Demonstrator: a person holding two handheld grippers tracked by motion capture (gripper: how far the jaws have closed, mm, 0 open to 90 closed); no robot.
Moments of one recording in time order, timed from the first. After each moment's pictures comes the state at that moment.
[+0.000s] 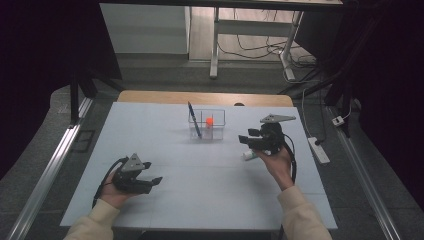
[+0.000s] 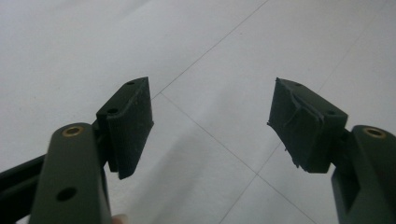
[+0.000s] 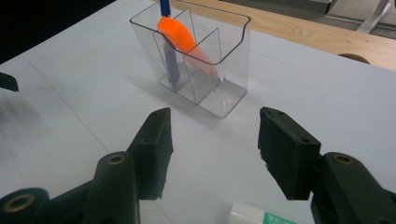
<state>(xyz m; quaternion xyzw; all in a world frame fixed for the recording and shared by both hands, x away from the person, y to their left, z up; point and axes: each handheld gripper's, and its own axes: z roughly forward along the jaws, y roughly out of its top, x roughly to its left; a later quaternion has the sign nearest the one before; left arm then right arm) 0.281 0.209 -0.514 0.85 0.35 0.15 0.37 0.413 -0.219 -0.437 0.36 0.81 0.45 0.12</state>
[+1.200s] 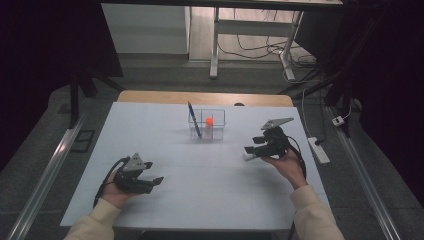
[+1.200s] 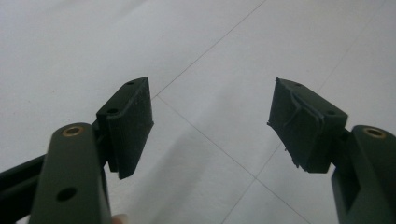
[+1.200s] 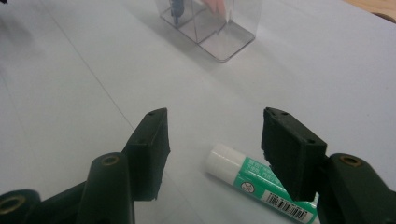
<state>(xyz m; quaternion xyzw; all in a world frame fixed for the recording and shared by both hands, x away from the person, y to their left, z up) 0.283 0.207 -0.514 0.85 0.35 0.15 0.37 0.420 -0.238 -0.451 0.30 0.88 0.37 0.09</state>
